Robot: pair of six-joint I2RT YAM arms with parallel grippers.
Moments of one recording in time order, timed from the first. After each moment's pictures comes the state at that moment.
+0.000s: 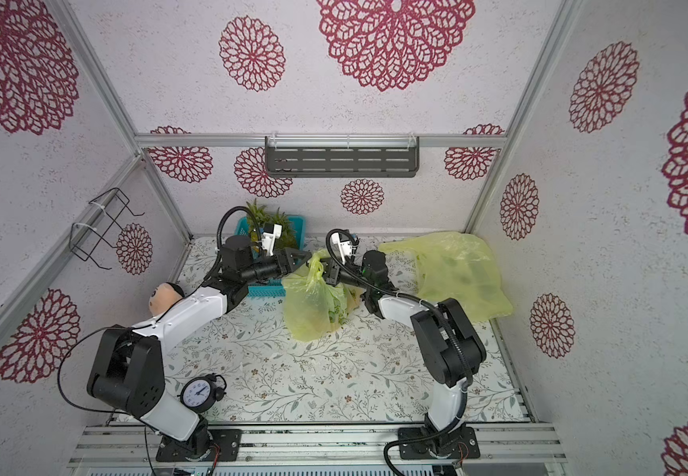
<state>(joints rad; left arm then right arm) -0.35 1.62 1.14 0.27 0.68 -0.82 0.50 1.82 1.09 0.86 -0.81 0.81</state>
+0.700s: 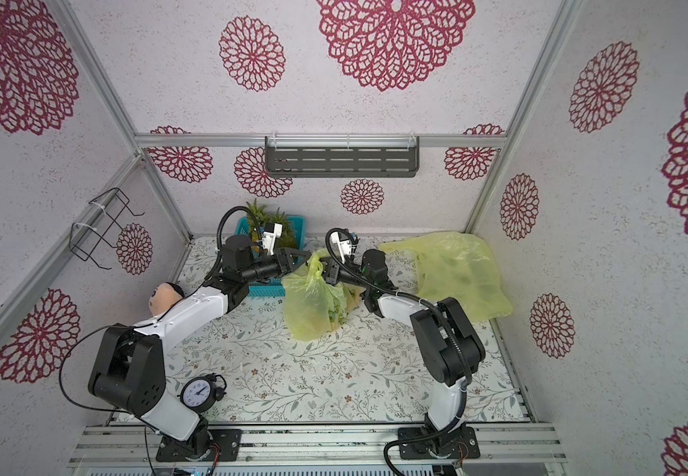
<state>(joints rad) -0.36 1.63 1.14 0.30 0.69 -0.84 0.50 1.83 1.10 0.86 -0.82 0.81</state>
